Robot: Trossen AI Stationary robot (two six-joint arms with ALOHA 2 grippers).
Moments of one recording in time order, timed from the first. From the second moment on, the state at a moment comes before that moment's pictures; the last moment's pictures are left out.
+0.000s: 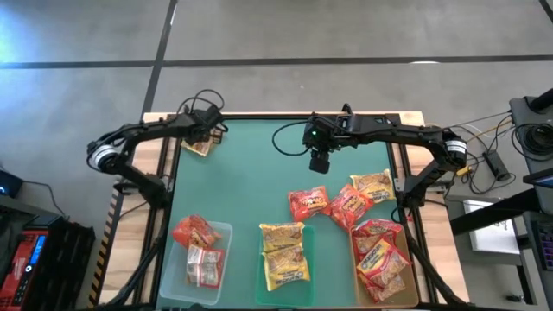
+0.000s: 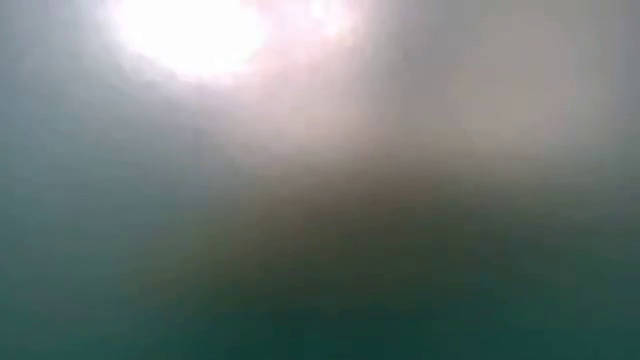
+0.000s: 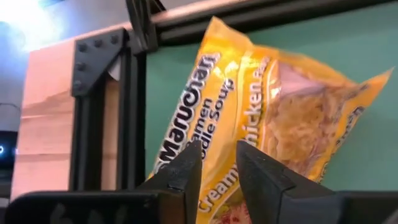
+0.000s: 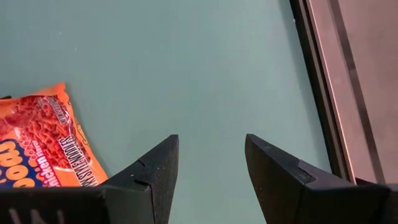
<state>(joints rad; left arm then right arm) 0.81 1.49 0.82 -0.64 -0.58 -0.58 -0.30 1.59 1.38 -0.88 0.14 -0.14</state>
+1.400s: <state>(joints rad) 0.83 1.52 0.98 -0.81 -0.44 -0.50 -0.30 1.59 1.35 -0.88 0.14 -0.17</state>
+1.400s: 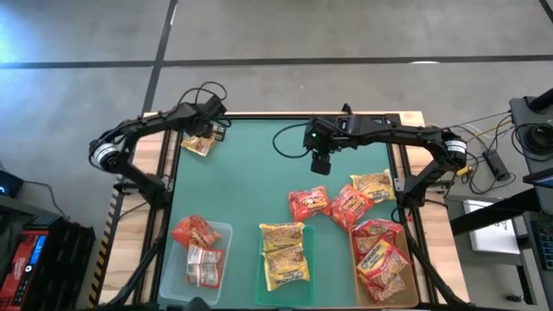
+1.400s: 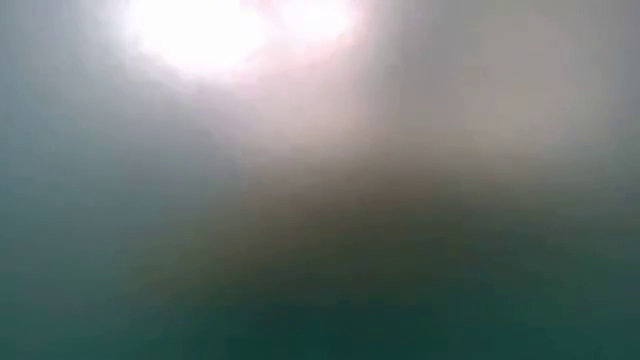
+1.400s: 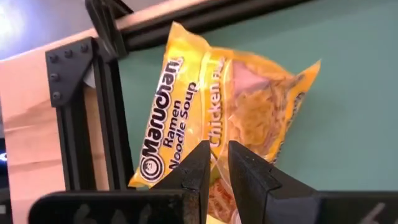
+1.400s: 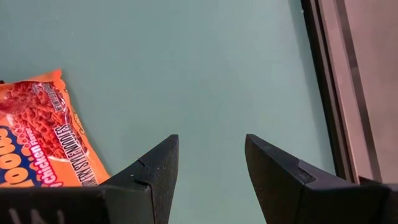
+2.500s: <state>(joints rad) 0.51 1.58 1.09 -0.85 0.13 -0.25 -0.30 1.59 1.30 -0.87 0.14 -0.18</state>
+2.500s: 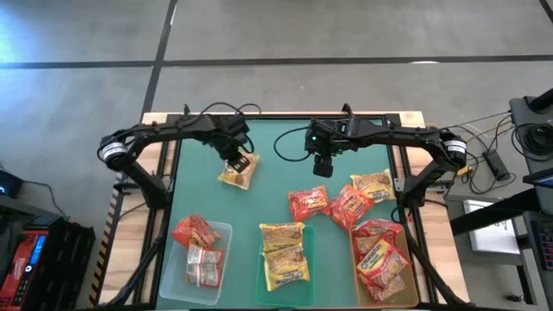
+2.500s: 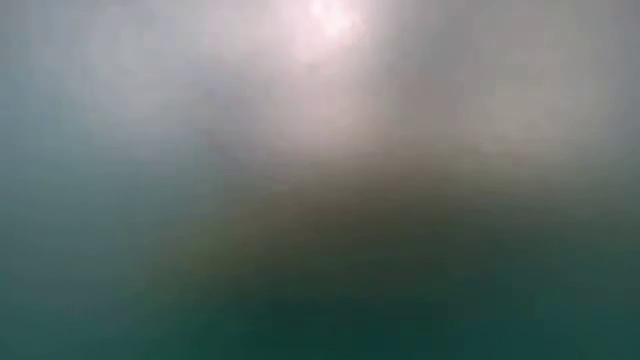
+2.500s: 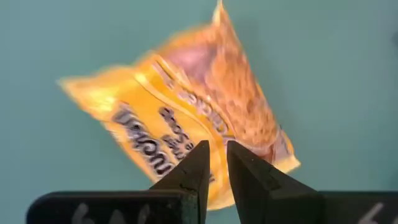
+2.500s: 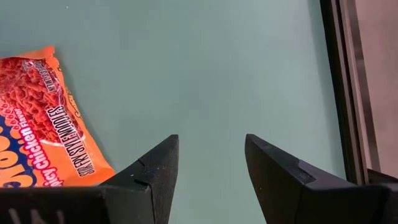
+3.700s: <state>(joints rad) 0.27 1.63 0.87 -0.14 0.22 -0.40 -0.29 1.59 0.96 -0.32 -0.20 -0.01</state>
